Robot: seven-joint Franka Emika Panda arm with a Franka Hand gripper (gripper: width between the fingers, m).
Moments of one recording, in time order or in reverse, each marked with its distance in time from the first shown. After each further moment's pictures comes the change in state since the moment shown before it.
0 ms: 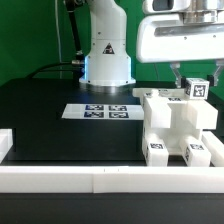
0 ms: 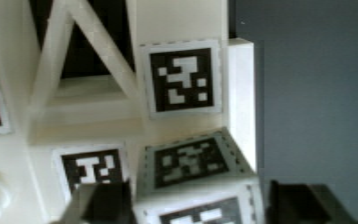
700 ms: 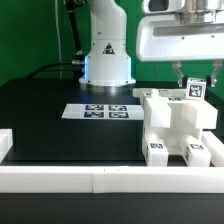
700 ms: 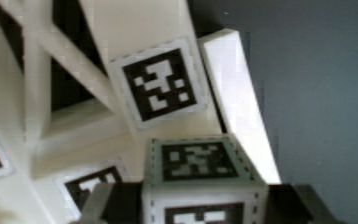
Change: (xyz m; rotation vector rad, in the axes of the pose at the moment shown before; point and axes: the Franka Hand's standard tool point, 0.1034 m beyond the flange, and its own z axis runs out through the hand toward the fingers) arm 0.000 -0.001 0.000 0.002 0.000 0.320
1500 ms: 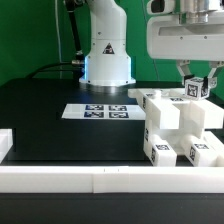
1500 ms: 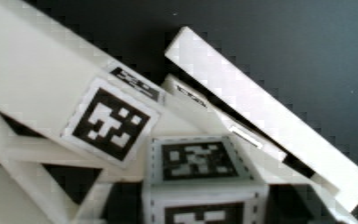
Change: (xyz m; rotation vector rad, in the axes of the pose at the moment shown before) arm -0.002 -0.003 0.000 0.010 -0.009 0.524
